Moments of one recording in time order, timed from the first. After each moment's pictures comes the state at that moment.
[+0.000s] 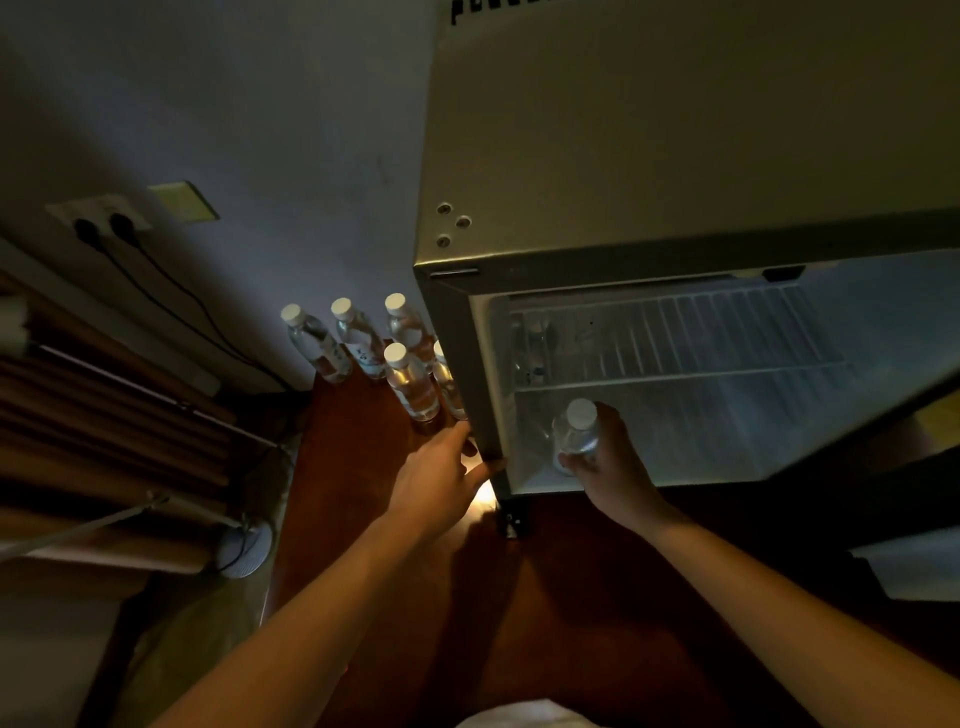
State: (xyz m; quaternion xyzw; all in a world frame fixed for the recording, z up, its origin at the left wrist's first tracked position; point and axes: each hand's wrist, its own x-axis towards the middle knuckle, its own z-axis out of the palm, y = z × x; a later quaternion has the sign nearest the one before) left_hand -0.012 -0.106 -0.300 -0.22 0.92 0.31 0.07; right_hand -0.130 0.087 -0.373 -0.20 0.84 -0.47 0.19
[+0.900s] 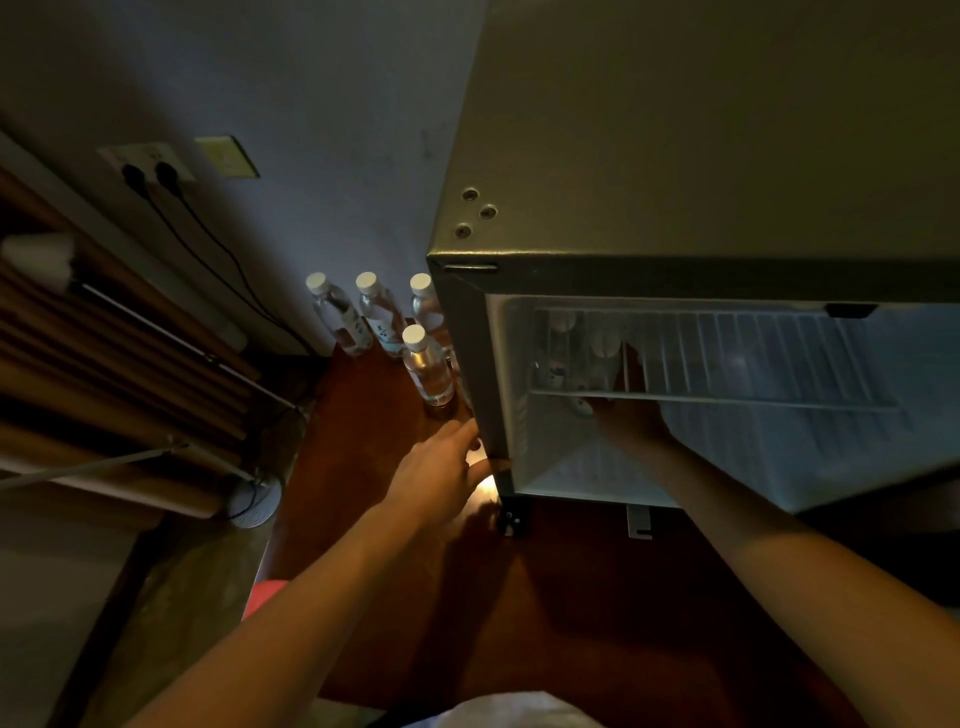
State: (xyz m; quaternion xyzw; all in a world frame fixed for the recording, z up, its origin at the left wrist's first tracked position) left_hand -0.013 -0.100 -0.290 -0.24 0.92 0.30 0.11; right_hand -0.212 0.049 -0.359 -0.19 0.86 -0.42 0.20
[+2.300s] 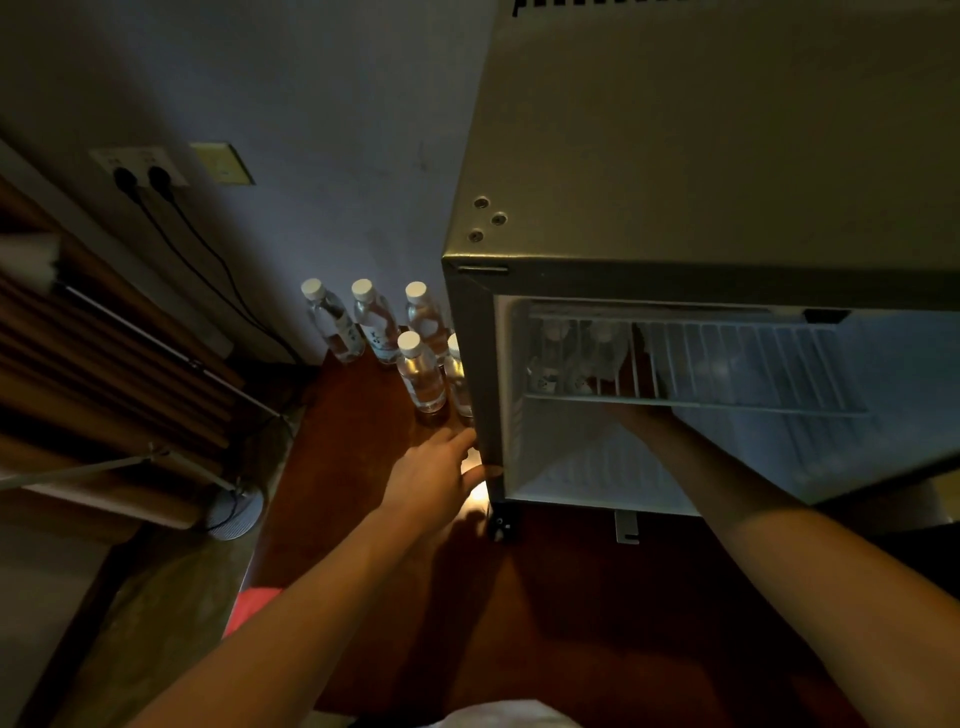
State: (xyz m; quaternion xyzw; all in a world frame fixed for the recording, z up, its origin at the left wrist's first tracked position) left_hand -0.009 -0.102 -0.304 -0.22 0.94 0.23 0.09; right_hand -0.235 0.056 -0.341 -0.16 0.92 -0.23 0.27
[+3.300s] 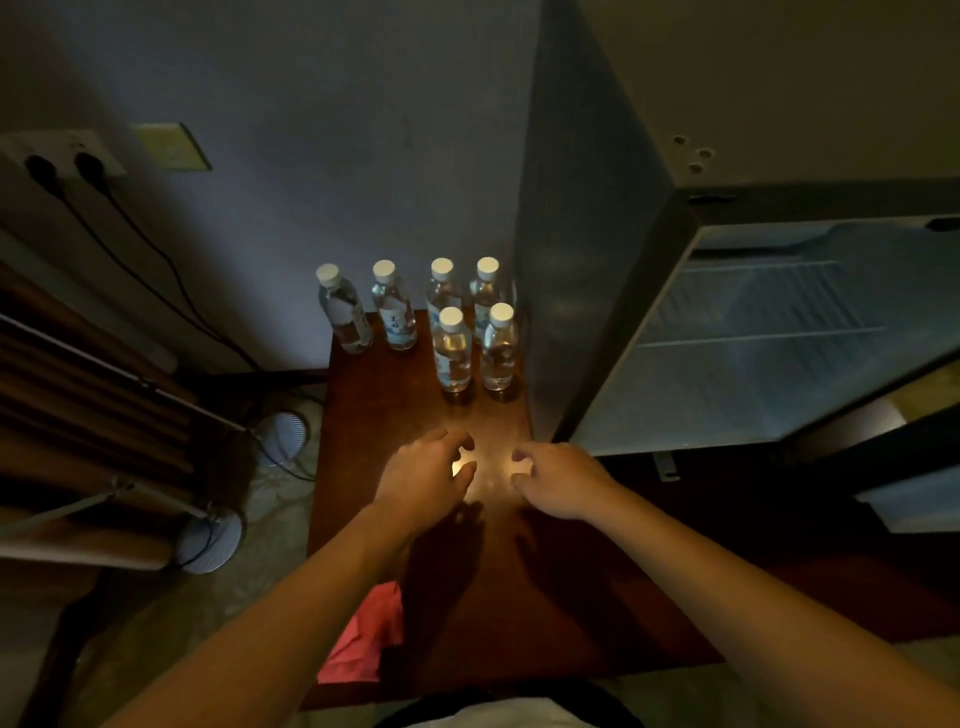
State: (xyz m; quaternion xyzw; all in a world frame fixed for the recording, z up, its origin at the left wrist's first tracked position) left_hand 0.066 -0.200 -0.339 -0.12 0.96 0.23 0.07; right_hand -0.024 -0.033 -0.327 -0.24 0.91 -0.12 0.33
